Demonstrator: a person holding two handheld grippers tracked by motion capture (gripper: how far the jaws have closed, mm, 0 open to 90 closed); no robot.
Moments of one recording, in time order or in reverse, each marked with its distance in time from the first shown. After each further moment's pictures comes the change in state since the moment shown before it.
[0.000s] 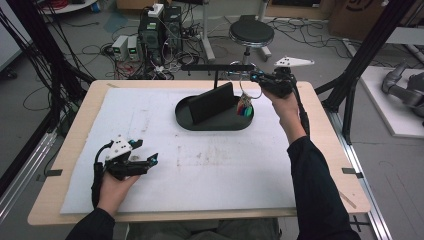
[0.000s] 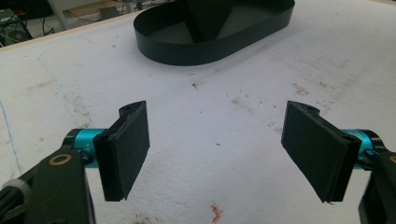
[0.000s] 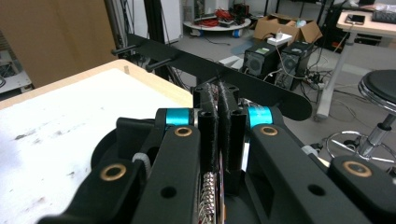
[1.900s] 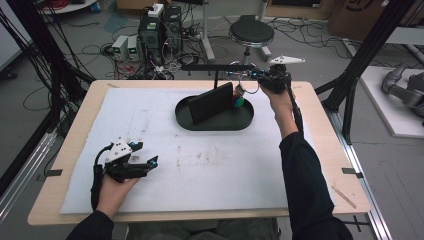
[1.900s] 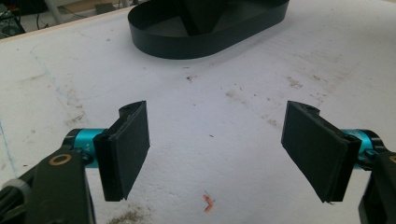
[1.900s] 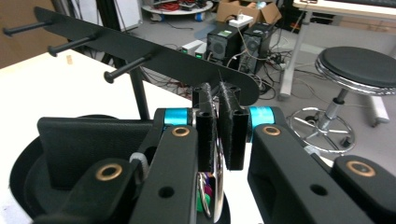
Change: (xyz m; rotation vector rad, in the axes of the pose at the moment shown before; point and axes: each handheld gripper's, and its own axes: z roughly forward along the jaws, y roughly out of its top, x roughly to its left) left arm -0.003 -0.004 -0.002 0.013 -0.016 -0.002; right arm -0.025 -0.010 0.032 0.059 -0.162 0.025
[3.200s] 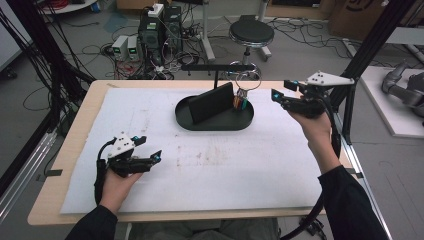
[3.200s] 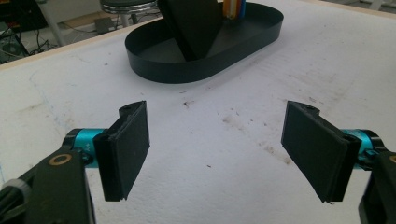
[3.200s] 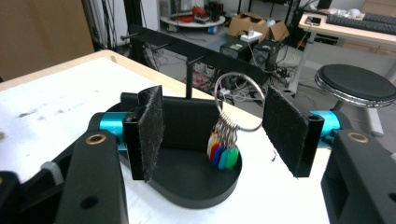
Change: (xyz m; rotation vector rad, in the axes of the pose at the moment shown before) left arm -0.001 0.017 0.005 -0.046 -0.005 0.022; right arm 0.031 -0.015 -0.142 -0.063 0.053 -0.047
